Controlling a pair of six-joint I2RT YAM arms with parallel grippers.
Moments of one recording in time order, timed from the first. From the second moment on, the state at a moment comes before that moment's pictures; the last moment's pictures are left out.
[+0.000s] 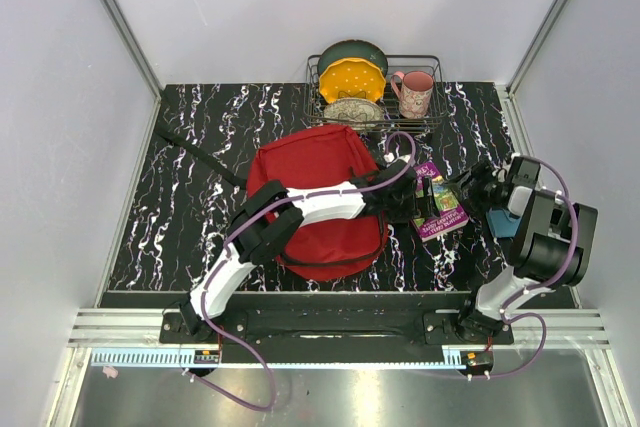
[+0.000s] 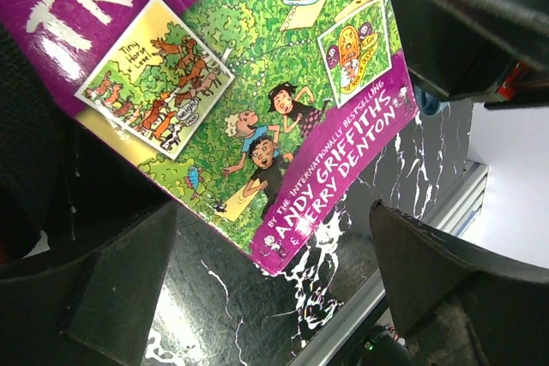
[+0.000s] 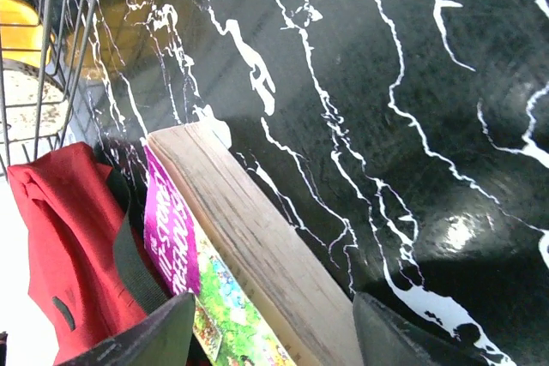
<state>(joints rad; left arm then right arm) -1.01 2.28 1.69 -0.12 0.13 -1.00 -0.38 1.65 0.77 -0.08 -0.62 0.57</state>
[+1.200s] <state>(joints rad) -0.98 2.25 1.73 -0.27 0.16 -0.75 -0.38 1.36 0.53 -0.13 -0.66 0.58</state>
